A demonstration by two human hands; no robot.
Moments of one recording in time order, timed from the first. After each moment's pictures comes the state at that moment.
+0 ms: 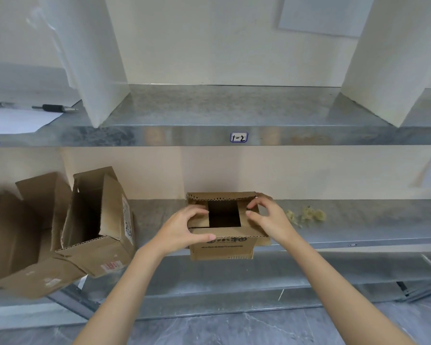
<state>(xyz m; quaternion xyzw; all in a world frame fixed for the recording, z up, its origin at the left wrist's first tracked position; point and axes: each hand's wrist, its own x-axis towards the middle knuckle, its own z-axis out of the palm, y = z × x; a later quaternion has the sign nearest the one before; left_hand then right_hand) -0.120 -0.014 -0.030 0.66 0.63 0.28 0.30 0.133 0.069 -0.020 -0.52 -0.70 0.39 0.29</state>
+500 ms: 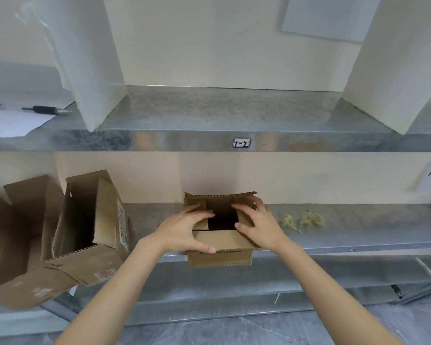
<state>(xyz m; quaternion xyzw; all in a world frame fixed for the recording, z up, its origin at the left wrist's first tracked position) -0.123 0.010 -0.019 0.75 0.62 0.08 0.23 0.116 0.077 -0.028 -0.50 -0.82 0.24 0.14</state>
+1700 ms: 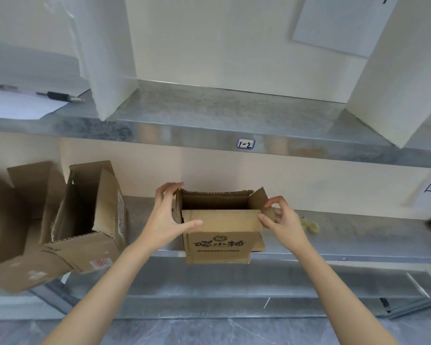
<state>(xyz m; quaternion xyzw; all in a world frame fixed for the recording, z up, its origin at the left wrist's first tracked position) -0.133 -0.013 -0.027 0.59 0.64 0.43 0.23 0.169 0.086 -0.020 -0.48 -0.72 0.36 0.34</state>
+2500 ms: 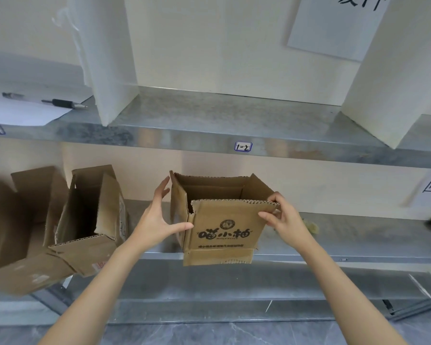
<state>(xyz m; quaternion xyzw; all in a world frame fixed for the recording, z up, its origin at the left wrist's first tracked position) -0.151 -0.017 -0.025 0.57 0.65 0.43 0.26 0.172 0.088 -0.003 -0.45 -0.76 0.36 0.31</state>
